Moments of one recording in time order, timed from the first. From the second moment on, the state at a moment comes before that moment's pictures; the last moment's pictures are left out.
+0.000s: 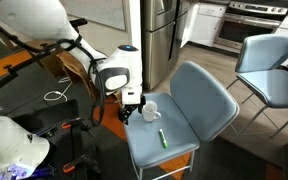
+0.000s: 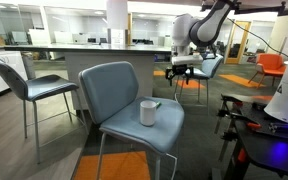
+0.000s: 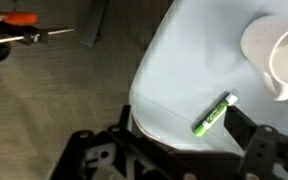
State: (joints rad) arm -0.09 0.21 -0.02 -2.46 -0.27 2.61 1.29
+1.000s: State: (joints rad) arm 0.02 0.48 -0.15 -2.29 -0.12 2.66 1.28
